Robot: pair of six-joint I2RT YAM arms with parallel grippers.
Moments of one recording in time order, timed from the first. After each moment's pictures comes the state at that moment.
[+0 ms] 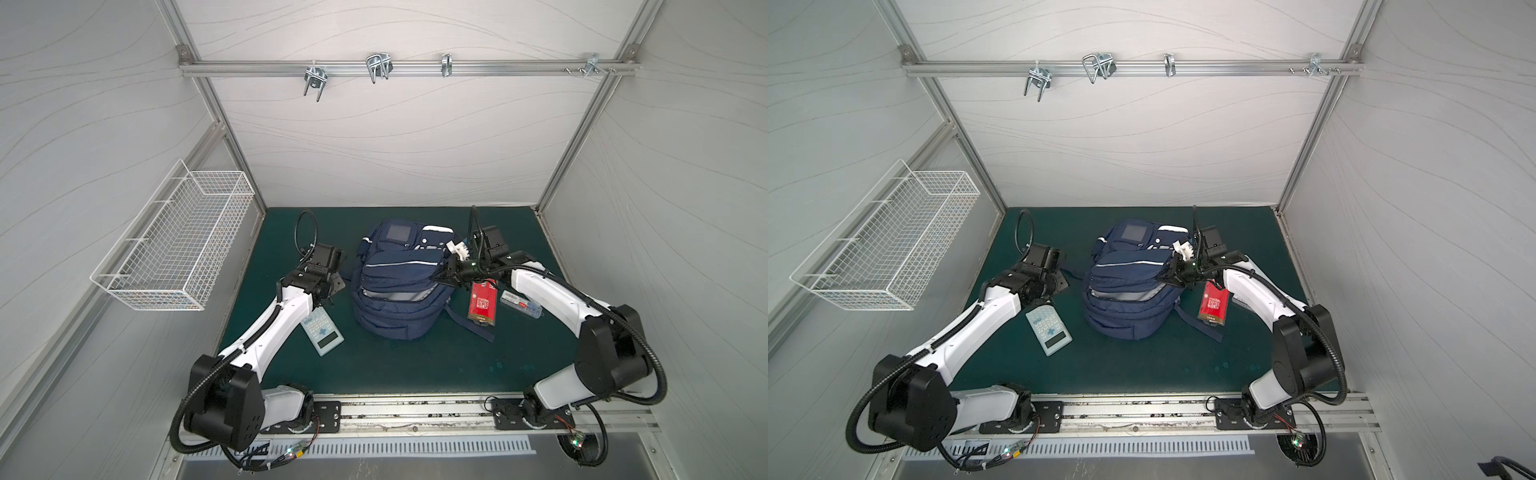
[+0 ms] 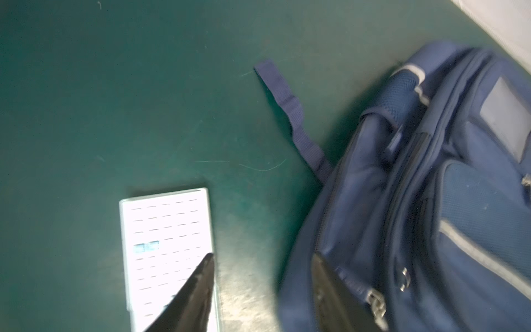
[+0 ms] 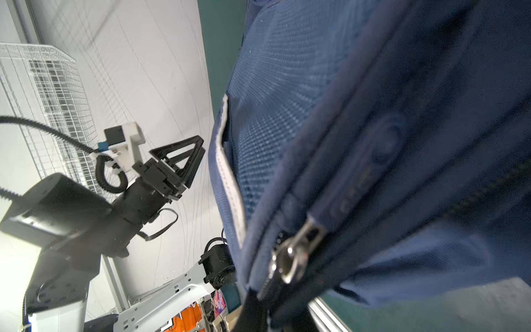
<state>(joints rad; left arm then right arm) -0.32 1.24 0.94 -0.72 -0.29 -0.76 0.41 1.51 1.10 -0.47 -0.80 0.74</state>
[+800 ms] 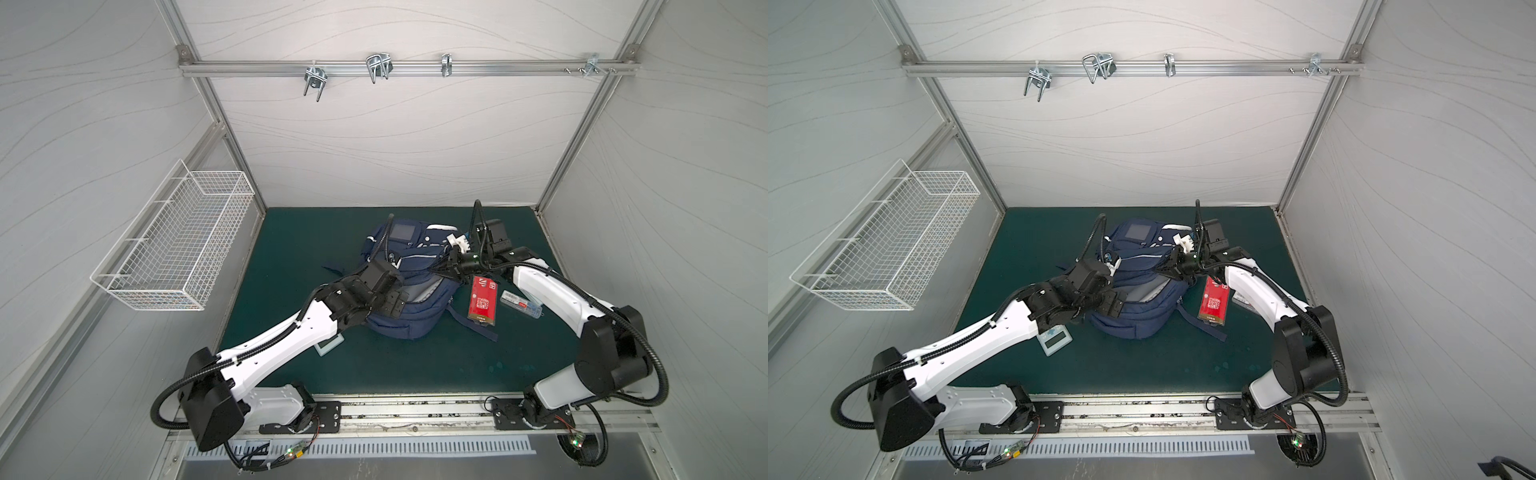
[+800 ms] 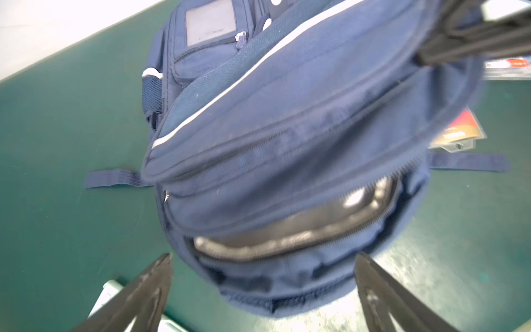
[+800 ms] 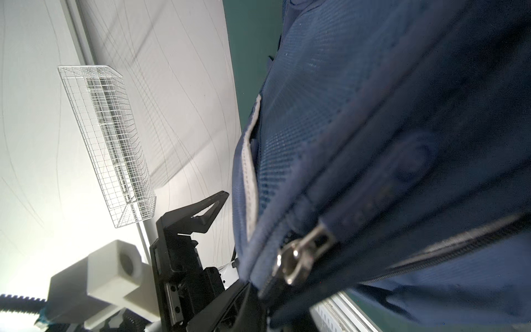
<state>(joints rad) -0.80 1.24 1.04 -0.66 -0.30 -0.18 0.41 1.51 1.15 -0.42 -0.88 0.86</state>
